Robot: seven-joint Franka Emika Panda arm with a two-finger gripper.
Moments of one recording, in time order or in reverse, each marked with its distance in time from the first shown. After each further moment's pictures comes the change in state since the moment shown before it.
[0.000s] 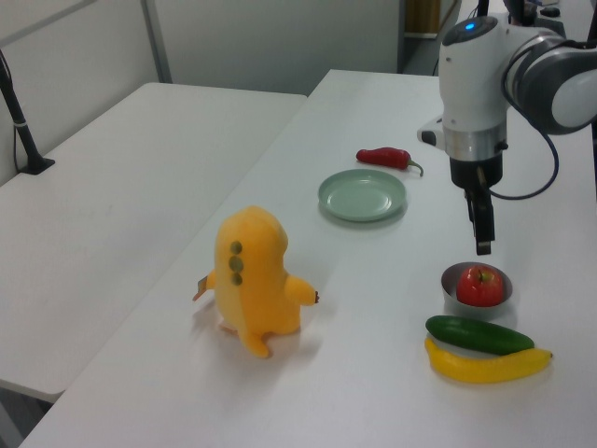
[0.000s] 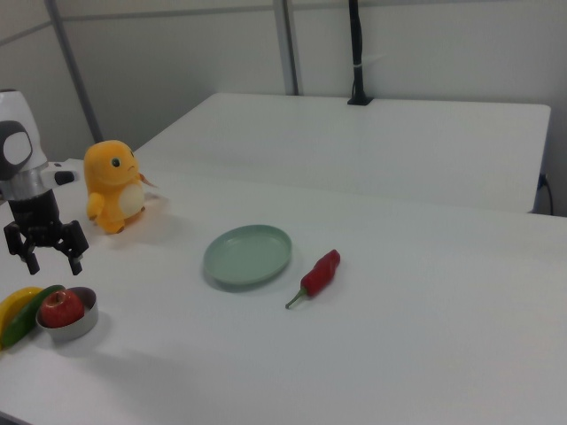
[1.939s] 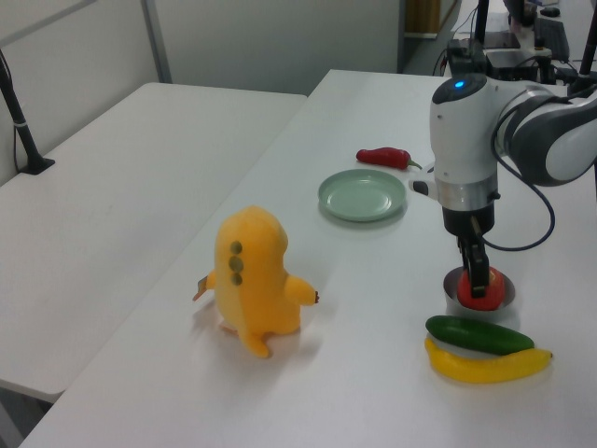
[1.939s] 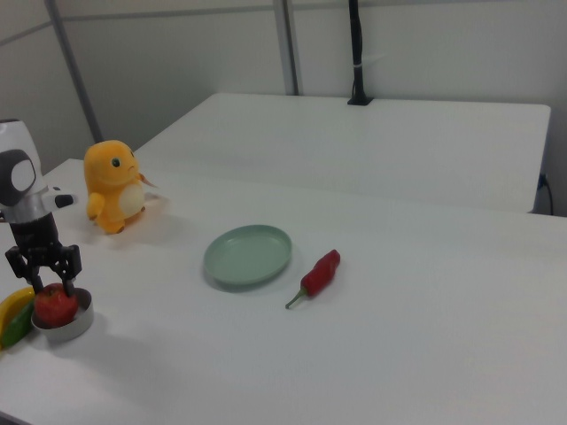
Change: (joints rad) arm 0.032 0.108 0.027 -0.023 -0.010 0.124 0.001
